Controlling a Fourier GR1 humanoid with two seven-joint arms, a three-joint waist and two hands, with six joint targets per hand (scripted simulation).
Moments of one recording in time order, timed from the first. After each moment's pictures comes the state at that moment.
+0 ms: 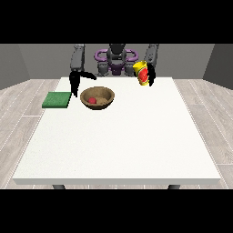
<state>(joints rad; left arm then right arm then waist) -0.33 0.11 -0.26 -1.10 -0.13 0.47 -0.34 -0.54 -0.13 -0.24 -0.82 -0.16 -0.01 -0.26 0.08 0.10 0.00</state>
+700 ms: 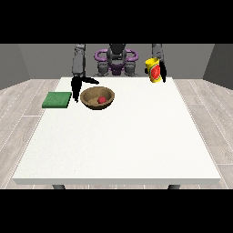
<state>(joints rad) -0.31 0.18 -0.13 -1.16 -0.10 0.30 -0.39 -0.50 -0.13 -0.24 -0.73 -0.15 -0.06 -0.37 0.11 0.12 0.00</state>
